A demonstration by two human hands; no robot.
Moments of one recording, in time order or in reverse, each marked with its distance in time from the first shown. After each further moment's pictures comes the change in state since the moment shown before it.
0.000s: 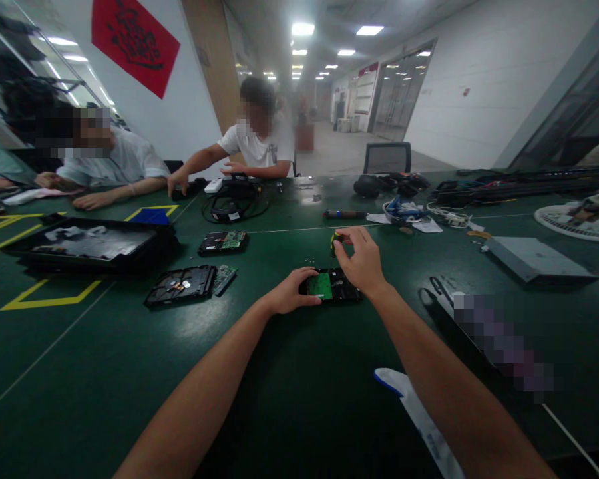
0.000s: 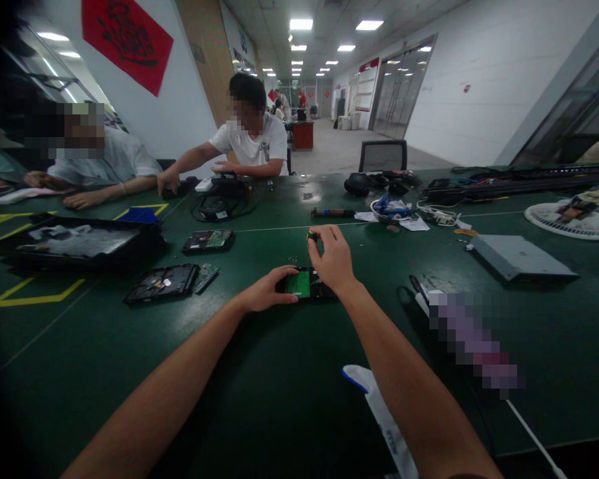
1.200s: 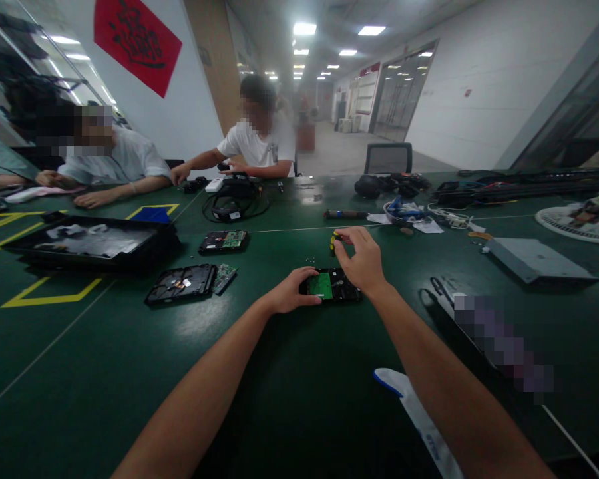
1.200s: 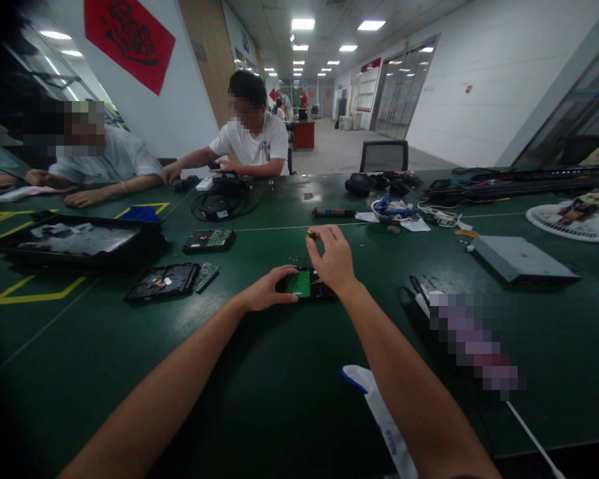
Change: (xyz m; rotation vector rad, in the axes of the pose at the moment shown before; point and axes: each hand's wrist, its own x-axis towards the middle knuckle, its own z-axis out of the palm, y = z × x) left_hand 0.000 0.002 -0.001 -0.003 0.000 -0.016; right_hand 0.000 -0.002 0.000 0.024 0.003 0.000
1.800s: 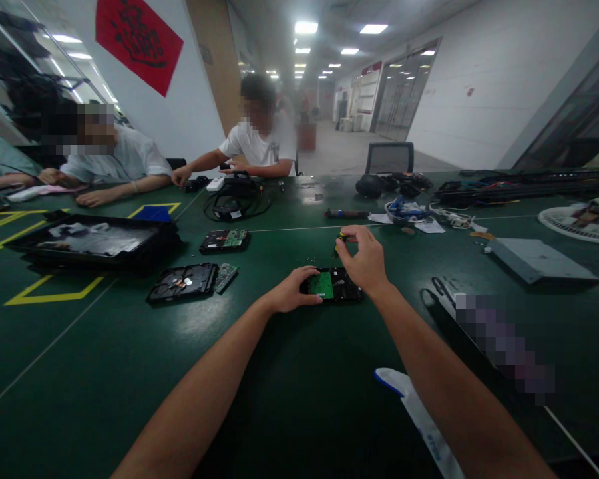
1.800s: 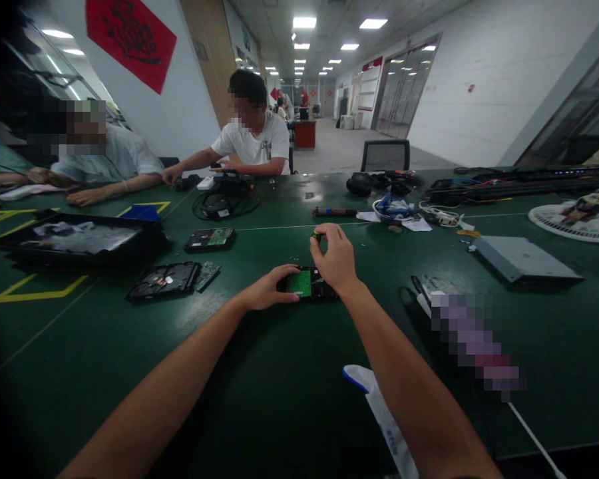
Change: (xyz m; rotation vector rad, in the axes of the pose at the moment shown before) left_hand 0.000 -0.002 0.001 -0.003 -0.002 0.000; right_hand 0.000 0.002 0.000 -0.008 0.035 0.026
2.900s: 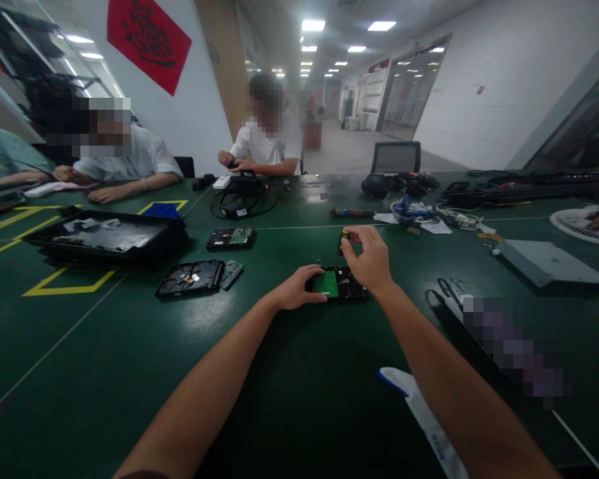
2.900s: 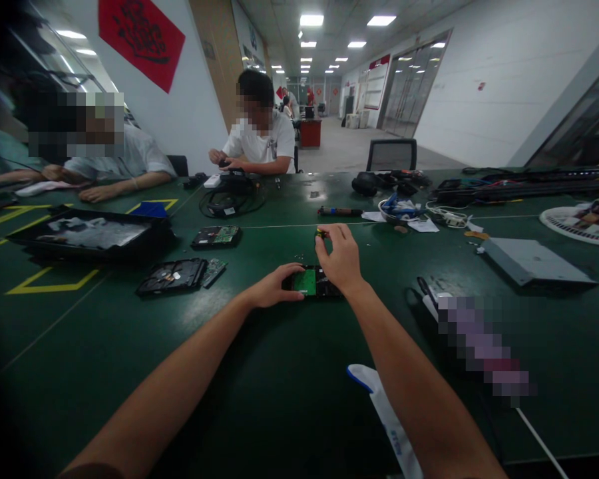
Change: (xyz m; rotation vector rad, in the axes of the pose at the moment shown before) left_hand 0.000 -0.001 0.001 0.015 0.017 0.023; right_hand 0.000 -0.004 0.000 0.000 -0.014 -0.014
